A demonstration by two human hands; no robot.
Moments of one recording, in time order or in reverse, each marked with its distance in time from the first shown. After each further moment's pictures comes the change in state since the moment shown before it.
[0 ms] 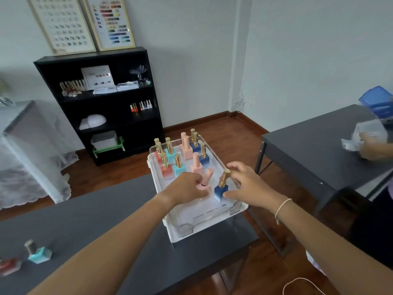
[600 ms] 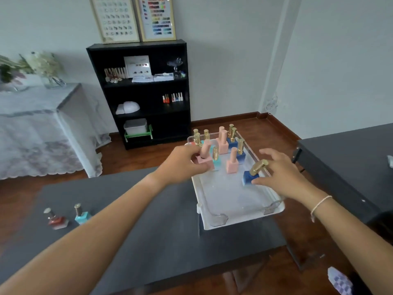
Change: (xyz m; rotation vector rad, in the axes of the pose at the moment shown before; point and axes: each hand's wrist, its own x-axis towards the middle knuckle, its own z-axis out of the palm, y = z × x) left_hand -0.073 -0.018 -0.087 -0.150 0.319 0.098; right_hand 0.017 -0.030 -0.013 -0.106 0.088 -0.002
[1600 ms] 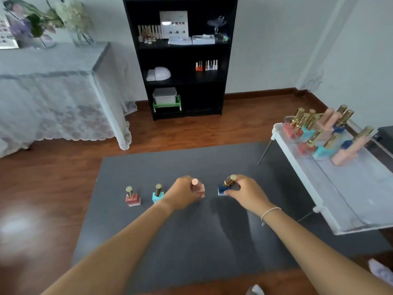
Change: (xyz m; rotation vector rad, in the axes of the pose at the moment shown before) left_hand -0.125 -0.261 -0.065 -0.124 -0.156 -0.449; right_hand 0.049 -0.217 0.250 0.322 -0.237 0.088
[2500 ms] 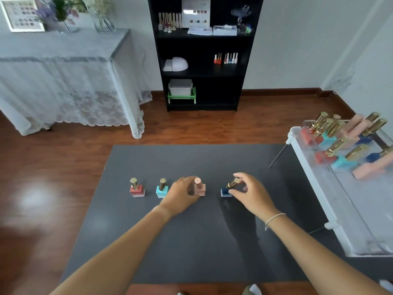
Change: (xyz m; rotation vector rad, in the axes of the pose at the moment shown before) left_hand -0.006 -0.026 0.017 0.013 0.182 -0.092; right_hand 0.013 0.018 0.008 0.053 0.034 -0.062
